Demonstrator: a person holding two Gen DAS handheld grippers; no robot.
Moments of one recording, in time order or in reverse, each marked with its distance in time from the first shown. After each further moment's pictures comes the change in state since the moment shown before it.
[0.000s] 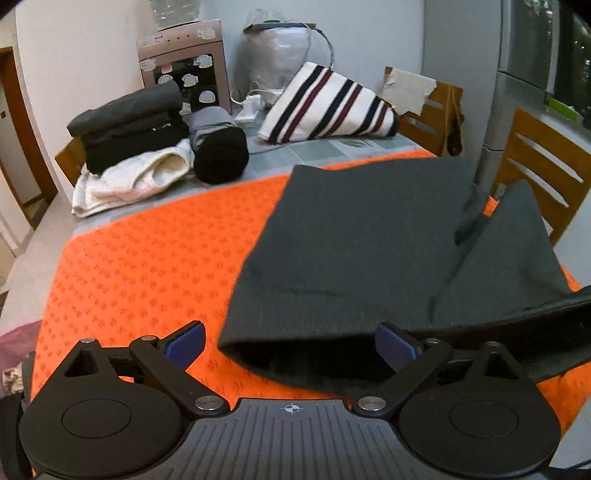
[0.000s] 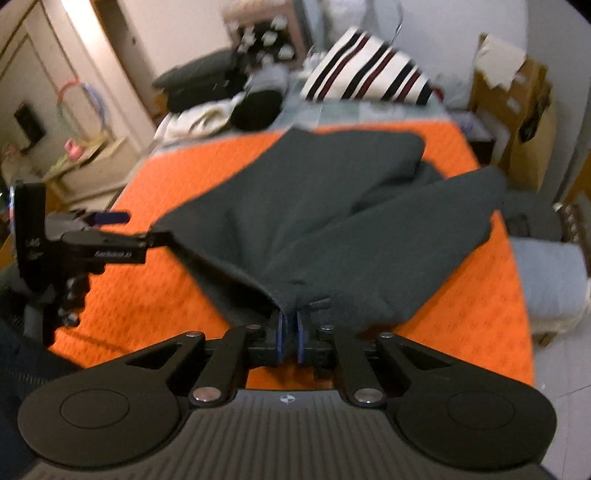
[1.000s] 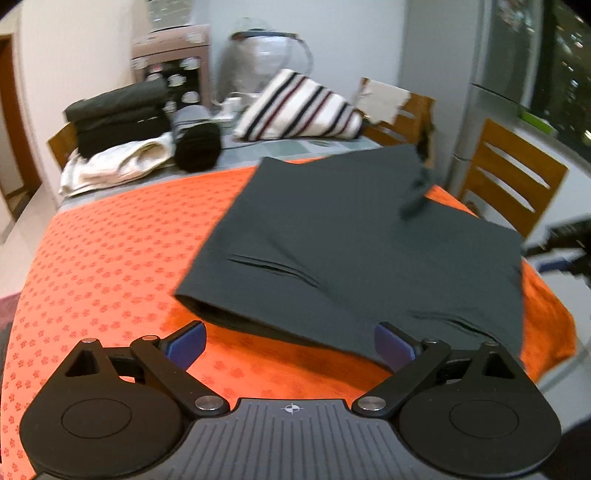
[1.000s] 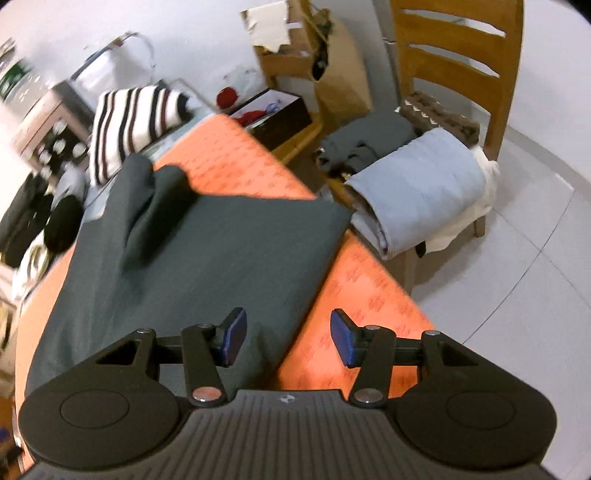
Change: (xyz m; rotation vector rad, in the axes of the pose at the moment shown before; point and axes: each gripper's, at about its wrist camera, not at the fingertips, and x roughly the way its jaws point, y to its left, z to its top) left arm -0.041 -0.032 -0.049 -0.005 -0.041 -0.090; right arm 0.041 -0.193 -0.043 0.645 -0.195 -0.274
